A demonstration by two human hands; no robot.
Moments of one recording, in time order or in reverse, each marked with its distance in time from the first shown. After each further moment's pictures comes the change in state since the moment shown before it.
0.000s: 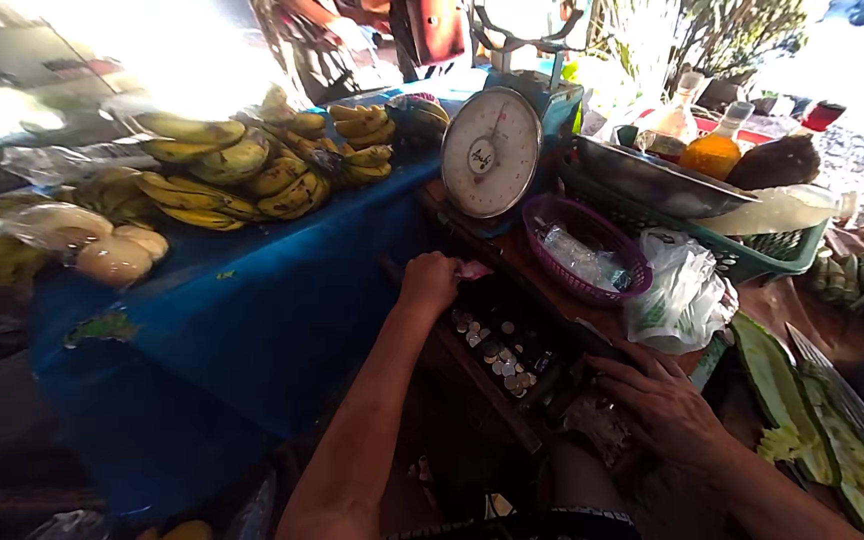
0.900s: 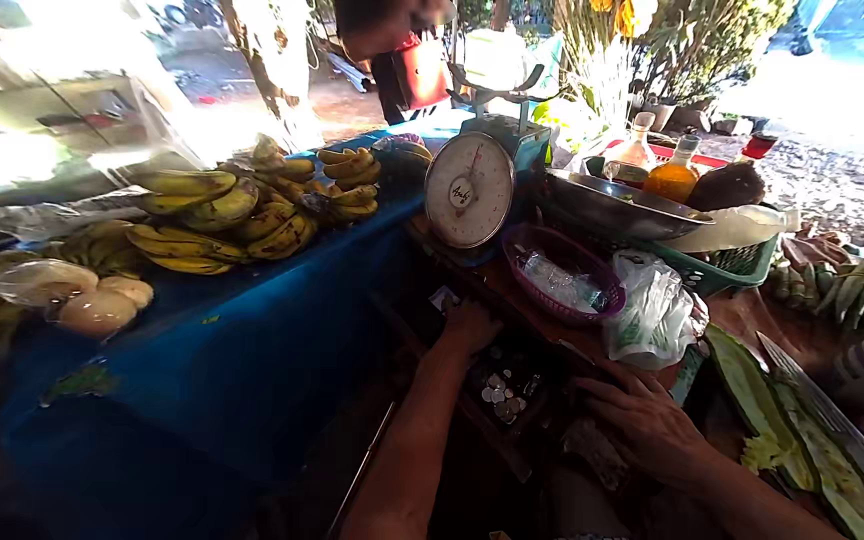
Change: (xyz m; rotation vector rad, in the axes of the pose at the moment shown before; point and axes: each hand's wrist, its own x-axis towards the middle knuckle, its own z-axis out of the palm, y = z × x) left_hand 0.028 0.055 0.065 0.053 -0.305 0.056; right_hand -0.002 -0.001 0.001 -0.013 -0.002 0.001
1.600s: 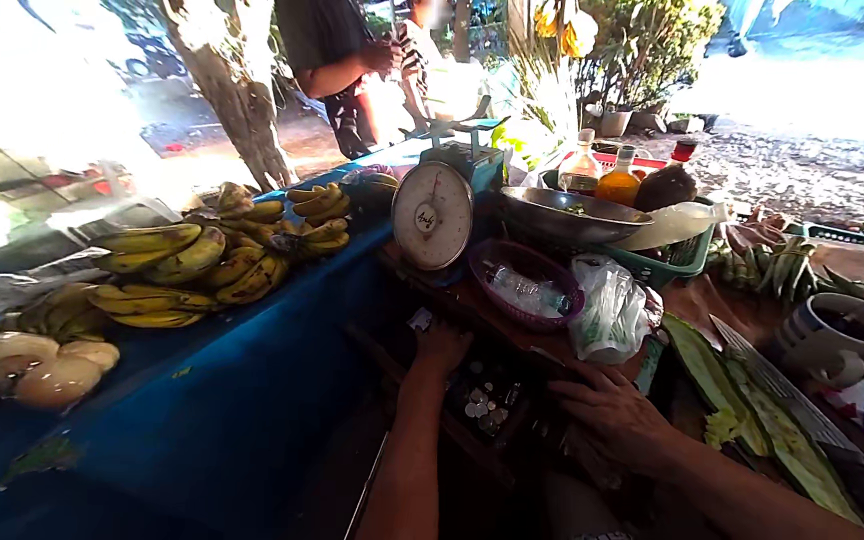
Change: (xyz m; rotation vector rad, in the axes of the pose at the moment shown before) left_hand -0.010 -0.002 0.000 -0.016 -0.033 -0.100; right_hand -0.001 -0.003 -0.004 0.026 -0.008 0.010
